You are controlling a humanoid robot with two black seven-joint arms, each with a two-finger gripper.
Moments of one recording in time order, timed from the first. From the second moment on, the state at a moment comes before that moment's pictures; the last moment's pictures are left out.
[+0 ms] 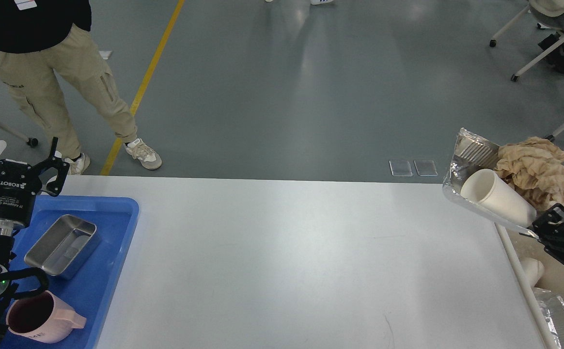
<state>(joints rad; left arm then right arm) -0.24 0.37 -1.37 -0.92 -0.02 -0.61 -0.30 0.76 -1.21 -0.04 1.30 -0.15 0.25 0.09</state>
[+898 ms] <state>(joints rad) -0.17 0.36 -1.37 -0.93 -0.02 -0.67 -0.30 0.52 -1.17 -0.05 1.02 0.29 0.19 0.08</state>
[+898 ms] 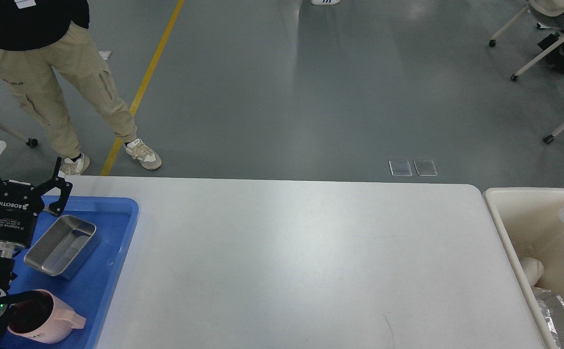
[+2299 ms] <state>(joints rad) -0.16 0.37 -1.37 -0.91 -0.02 -0.70 -0.30 0.75 -0.79 -0.05 0.64 0.09 0.17 0.09</state>
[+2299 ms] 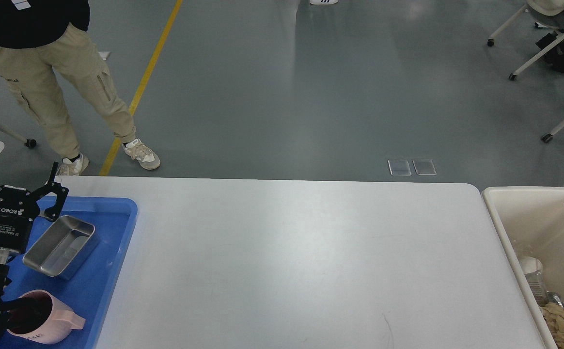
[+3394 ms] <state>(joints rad) -0.16 0.37 -1.37 -0.91 -0.02 -0.70 -0.30 0.57 -0.14 1.22 0.73 0.05 0.60 0.08</state>
